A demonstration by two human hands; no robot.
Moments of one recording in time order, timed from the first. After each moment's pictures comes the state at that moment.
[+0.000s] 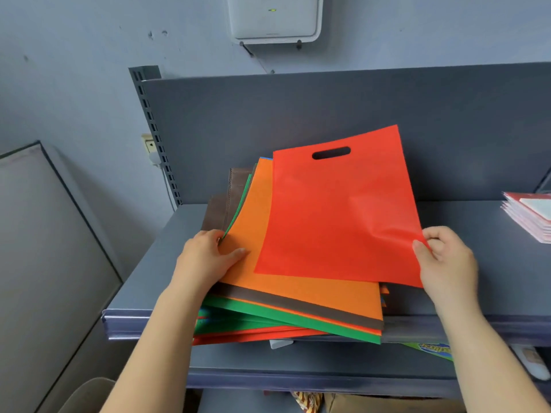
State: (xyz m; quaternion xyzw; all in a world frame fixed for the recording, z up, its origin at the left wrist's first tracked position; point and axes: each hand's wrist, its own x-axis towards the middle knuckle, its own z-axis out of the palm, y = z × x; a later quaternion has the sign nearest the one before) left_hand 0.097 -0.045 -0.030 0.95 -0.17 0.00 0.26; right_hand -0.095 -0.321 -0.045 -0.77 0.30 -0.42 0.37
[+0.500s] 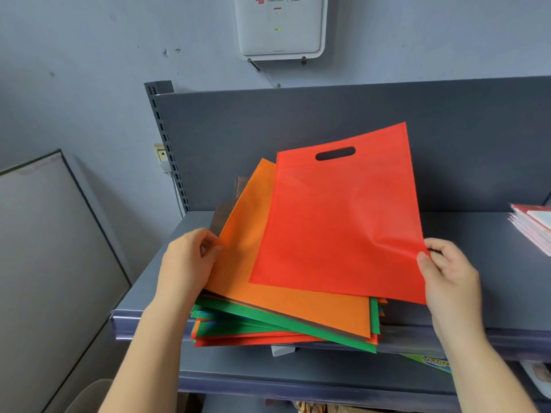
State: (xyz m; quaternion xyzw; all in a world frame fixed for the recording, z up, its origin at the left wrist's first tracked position) left_hand 0.075 -0.024 -0.008 0.91 -0.17 0.15 0.34; right_hand -0.109 -0.304 -0.041 -0.70 0.26 -0.43 0.51
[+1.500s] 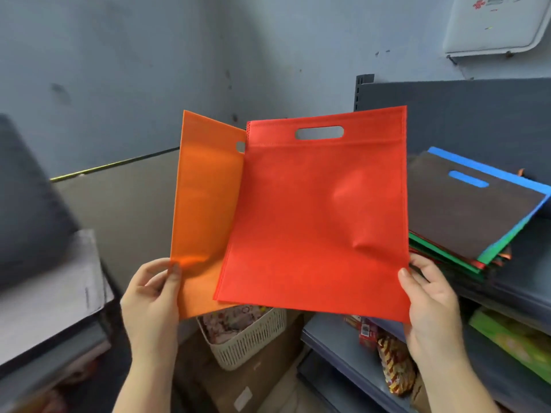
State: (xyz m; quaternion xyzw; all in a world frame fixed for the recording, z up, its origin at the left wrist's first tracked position) left_hand -0.271 0.192 -0.035 0.67 0.15 0.44 0.57; right_hand -0.205 -0.115 -0.052 -0.56 0.01 -0.15 0.81
